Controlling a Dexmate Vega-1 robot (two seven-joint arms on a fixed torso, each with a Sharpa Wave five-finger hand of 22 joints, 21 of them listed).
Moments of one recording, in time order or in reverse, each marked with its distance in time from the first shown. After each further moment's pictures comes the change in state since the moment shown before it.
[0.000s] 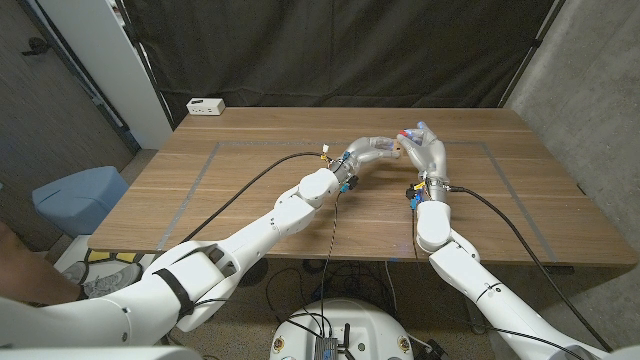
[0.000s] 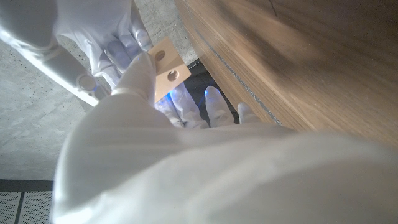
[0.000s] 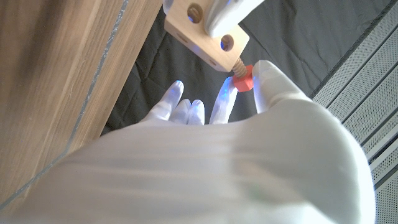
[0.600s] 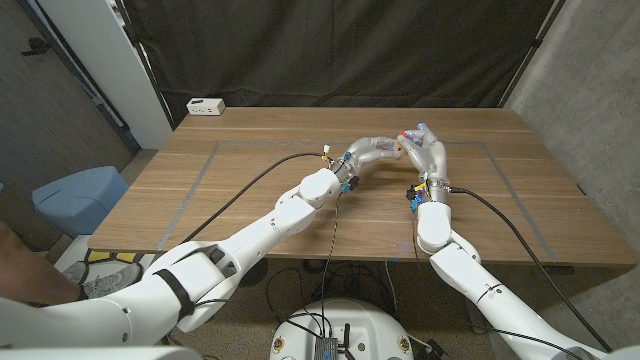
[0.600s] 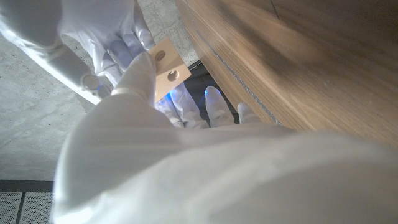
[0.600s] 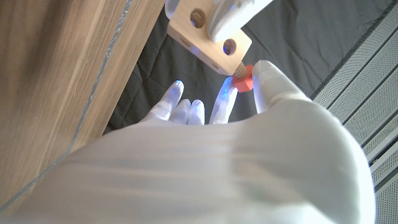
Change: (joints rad) left arm 0.001 -0.003 0.003 -0.001 0.000 -0.001 -0.001; left_hand 0.000 0.000 0.000 0.000 0.001 0.000 0.000 0.000 0.000 -0.002 0.001 -0.002 -0.001 0.000 0.000 0.000 0.000 0.000 0.000 0.000 0.000; right arm -0.006 -0.002 0.002 0.000 0.003 0.001 0.000; right_hand -0.002 0.002 -0.001 -0.001 0.000 0.000 0.000 0.000 0.000 0.000 0.000 0.000 0.000 0.000 0.000 0.000 0.000 0.000 0.000 0.000 0.000
